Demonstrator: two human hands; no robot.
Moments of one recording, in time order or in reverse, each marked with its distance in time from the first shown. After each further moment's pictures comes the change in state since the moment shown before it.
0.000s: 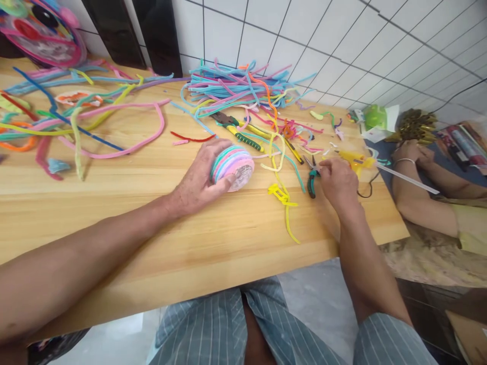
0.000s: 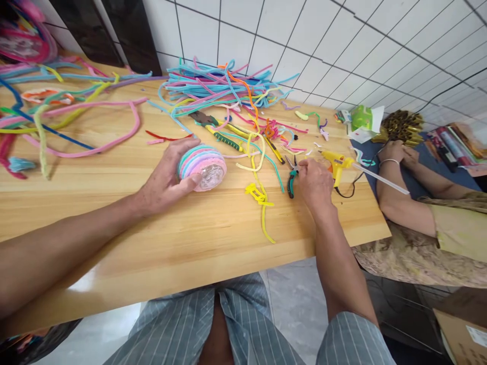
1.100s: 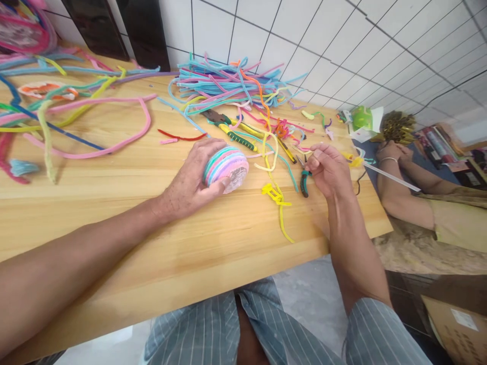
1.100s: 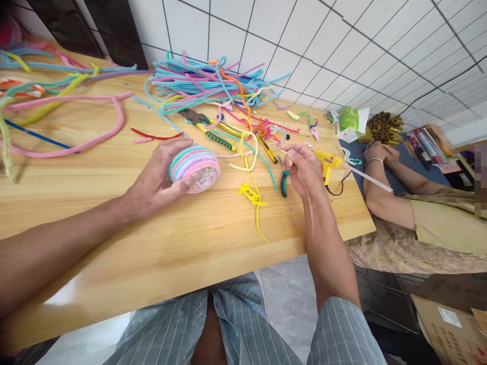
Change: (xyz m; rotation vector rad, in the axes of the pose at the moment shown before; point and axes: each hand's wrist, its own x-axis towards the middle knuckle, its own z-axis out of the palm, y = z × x) left_hand 0.002 0.000 -0.002 0.016 -0.016 0.056; right_hand 0.018 -0.039 -0.019 1.178 -0.185 0.135
